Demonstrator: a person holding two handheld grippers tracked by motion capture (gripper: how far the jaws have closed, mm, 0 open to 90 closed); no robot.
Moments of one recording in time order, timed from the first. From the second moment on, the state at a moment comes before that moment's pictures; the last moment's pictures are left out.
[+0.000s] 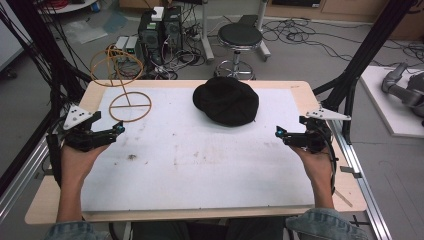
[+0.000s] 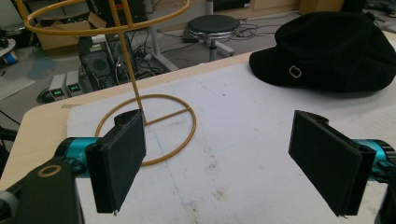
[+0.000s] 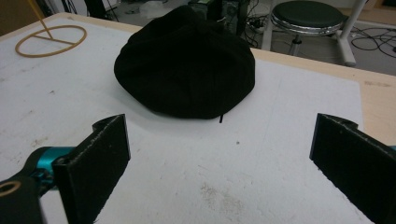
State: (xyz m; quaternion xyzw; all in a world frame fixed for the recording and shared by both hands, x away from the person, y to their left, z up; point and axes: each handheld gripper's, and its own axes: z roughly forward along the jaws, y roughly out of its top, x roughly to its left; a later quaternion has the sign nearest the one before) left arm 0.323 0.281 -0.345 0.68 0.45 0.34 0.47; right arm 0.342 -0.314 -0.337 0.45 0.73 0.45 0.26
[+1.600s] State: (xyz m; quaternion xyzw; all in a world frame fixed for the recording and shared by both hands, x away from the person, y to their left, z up) left arm 0.321 0.287 -0.342 0.68 0.45 0.33 0.48; right arm 0.374 -0.292 -0.315 0.44 0.69 0.51 0.27
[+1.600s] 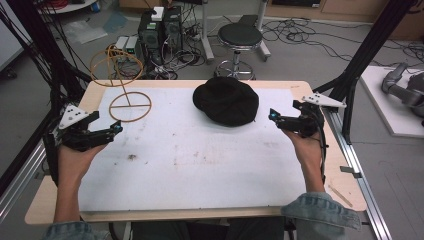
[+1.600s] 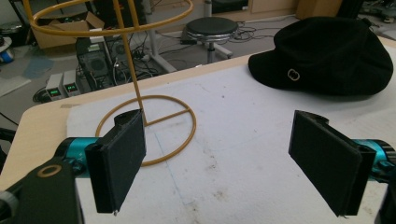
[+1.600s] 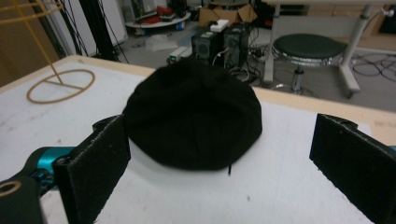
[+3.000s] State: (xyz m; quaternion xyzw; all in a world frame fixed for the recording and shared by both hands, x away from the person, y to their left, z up) left arm 0.322 0.297 -0.343 0.67 0.46 0.33 0.48; right arm 0.527 -0.211 -0.316 0.43 0.73 0.47 0.26
